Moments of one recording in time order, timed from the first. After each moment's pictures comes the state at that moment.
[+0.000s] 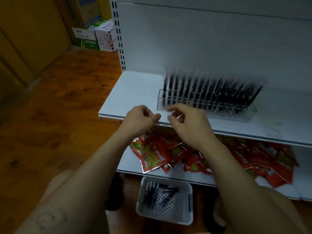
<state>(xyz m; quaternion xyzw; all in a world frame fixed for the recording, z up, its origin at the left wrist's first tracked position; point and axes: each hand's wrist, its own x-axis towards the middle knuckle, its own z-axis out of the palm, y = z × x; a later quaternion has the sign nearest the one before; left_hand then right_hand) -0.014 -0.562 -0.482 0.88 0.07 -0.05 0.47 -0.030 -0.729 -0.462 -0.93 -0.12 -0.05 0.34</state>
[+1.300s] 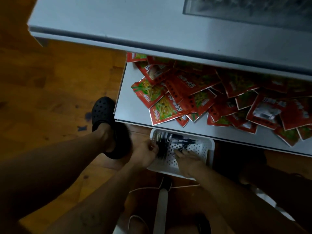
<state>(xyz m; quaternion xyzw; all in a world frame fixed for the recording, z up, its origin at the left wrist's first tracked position) -0.100 -0.554 -0.794 0.83 0.18 -0.34 0.41 -0.095 -0.734 -0.833 -0.80 -0.22 0.55 -0.09</state>
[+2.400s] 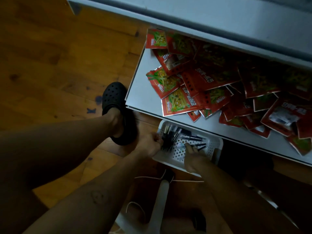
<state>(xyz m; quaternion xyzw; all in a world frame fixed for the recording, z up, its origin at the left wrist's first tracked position) -0.107 -0.545 -0.799 0.79 0.24 -0.37 0.43 -0.101 -0.735 -0.849 -0.78 -0.05 0.62 -0.05</state>
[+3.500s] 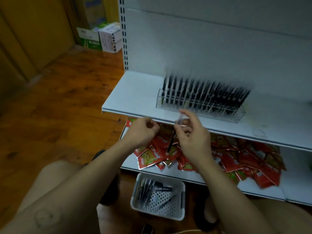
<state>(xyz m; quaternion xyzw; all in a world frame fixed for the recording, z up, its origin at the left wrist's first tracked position) -0.046 -0.570 -0.501 0.86 0.05 -0.05 0.50 -0.073 -0.739 -0.486 -0.86 -0.08 -0.14 0.49</state>
